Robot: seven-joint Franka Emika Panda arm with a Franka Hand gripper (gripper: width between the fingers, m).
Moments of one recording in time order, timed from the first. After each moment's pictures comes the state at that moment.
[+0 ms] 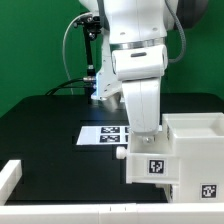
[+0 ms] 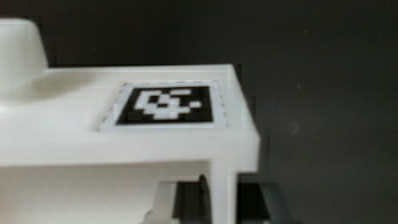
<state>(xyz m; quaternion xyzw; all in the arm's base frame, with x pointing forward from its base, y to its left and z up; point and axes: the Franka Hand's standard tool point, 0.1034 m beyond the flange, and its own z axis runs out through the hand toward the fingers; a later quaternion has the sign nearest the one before) 0.546 0.021 0.072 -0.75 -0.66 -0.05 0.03</state>
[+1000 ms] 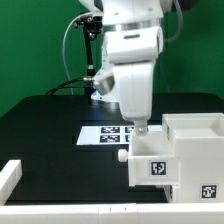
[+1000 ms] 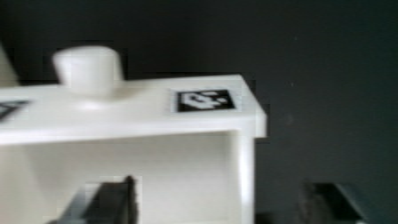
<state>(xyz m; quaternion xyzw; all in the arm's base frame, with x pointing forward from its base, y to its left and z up) 0.568 -0.009 0.117 -0.76 -0.65 -0.02 0.04</state>
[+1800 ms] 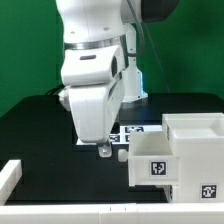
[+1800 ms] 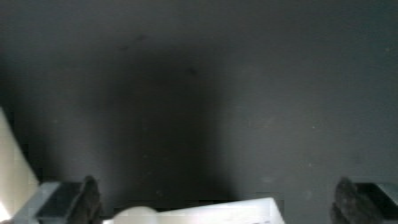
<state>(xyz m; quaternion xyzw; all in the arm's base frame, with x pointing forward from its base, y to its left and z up) 0.558 -0.039 0.072 -0.77 -0.63 -0.01 0.06</state>
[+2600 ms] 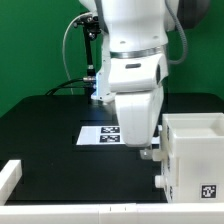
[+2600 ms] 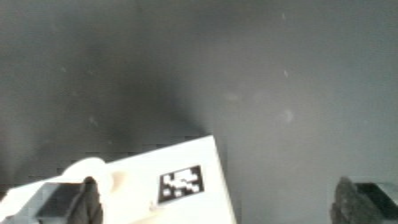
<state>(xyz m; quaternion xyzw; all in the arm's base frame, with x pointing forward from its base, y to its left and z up) 0.545 0.030 0.063 -0.80 -0.60 -0.02 0.06</state>
